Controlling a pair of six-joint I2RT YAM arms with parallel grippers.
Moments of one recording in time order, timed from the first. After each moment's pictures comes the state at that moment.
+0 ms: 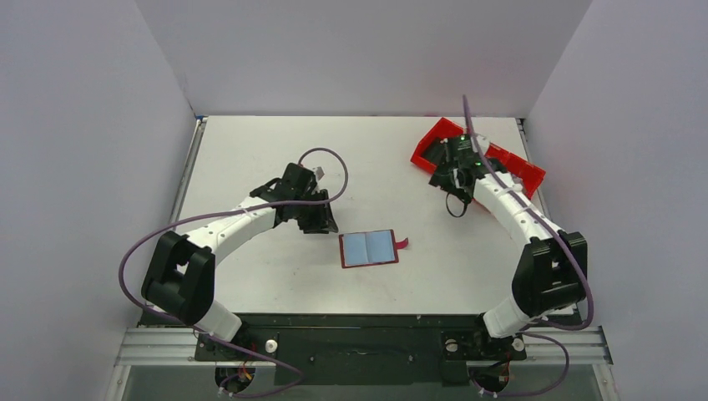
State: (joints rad) left arm -0.52 1.54 1.04 -0.49 0.27 -0.63; right arm 0.20 1.56 1.29 -0.67 0.27 0.60
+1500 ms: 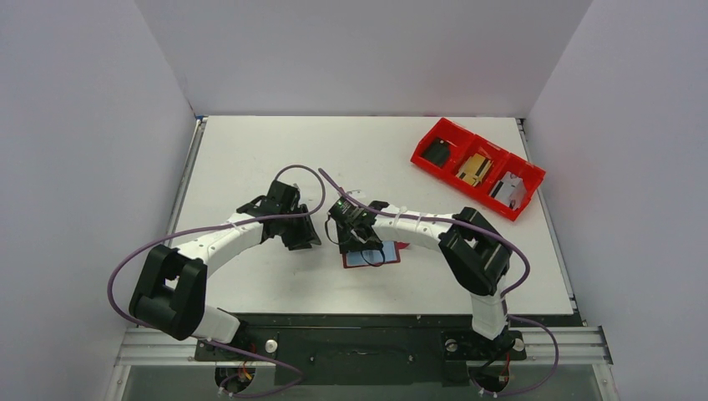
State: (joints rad) left arm -0.44 1.44 0.83 -0.45 0.19 -0.76; right arm 0.92 1.93 1.31 -0.58 0.22 0.69
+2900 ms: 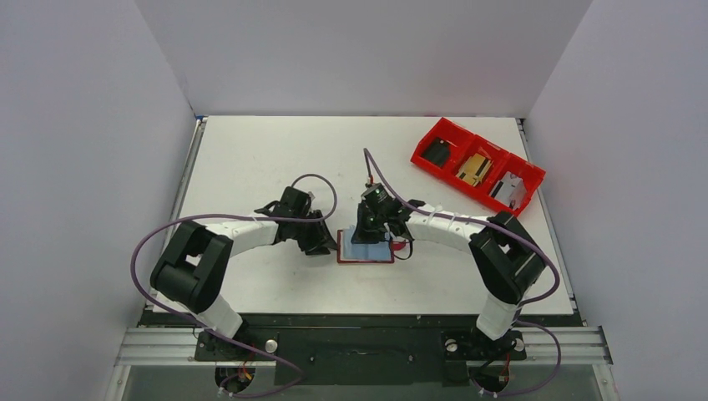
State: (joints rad) left arm -0.48 1.62 0.79 -0.21 0.35 -0.86; right arm 0.76 1.75 1.07 -0.28 -0.09 0.81
